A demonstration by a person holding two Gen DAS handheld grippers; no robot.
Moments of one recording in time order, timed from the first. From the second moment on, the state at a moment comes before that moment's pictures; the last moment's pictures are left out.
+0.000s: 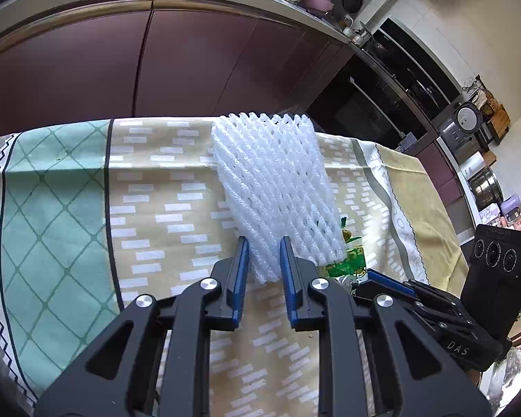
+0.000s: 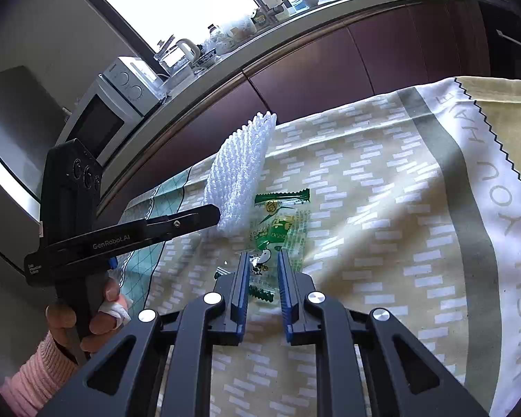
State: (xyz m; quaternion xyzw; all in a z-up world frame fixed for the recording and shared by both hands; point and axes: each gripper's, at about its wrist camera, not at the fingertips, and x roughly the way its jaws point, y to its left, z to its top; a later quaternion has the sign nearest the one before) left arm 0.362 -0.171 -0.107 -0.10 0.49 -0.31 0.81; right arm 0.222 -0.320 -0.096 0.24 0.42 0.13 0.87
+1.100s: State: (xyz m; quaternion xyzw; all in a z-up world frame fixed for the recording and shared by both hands) left arm 0.177 0.010 -0.037 -0.10 0.40 -0.30 0.86; right arm 0.115 -0.248 -0.040 0.22 0.35 0.22 0.88
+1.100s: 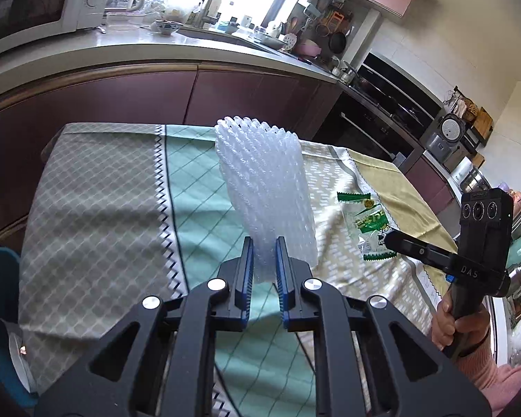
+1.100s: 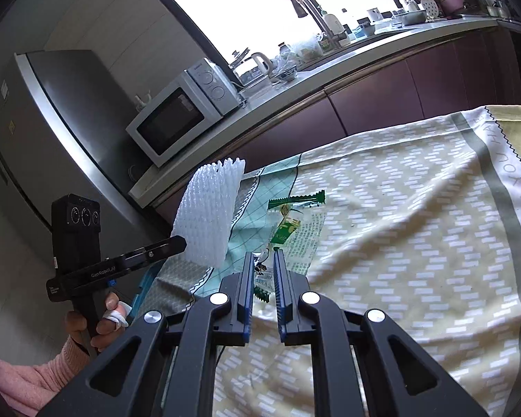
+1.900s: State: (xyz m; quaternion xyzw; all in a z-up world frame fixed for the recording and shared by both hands) left arm 0.068 0.272 -0.056 -0.15 0.38 -0.09 0.91; right arm 0.143 -0.016 -0.024 0.13 0.39 0.42 0.81
